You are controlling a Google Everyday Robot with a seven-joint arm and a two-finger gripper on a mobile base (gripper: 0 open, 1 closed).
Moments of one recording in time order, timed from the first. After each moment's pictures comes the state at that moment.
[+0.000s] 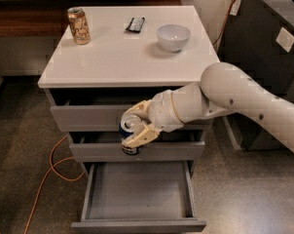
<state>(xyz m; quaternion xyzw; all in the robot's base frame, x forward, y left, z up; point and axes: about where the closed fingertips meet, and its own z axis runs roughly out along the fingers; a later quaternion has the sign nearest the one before) 0.503 0.032 0.796 -0.65 0.59 0.27 0.40</state>
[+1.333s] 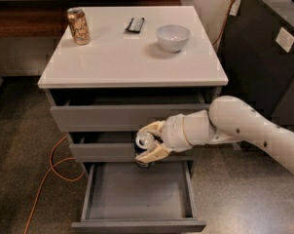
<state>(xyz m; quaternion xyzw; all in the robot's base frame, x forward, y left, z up) 0.507 -0.006 0.716 -0.62 0.62 0.25 0.41</state>
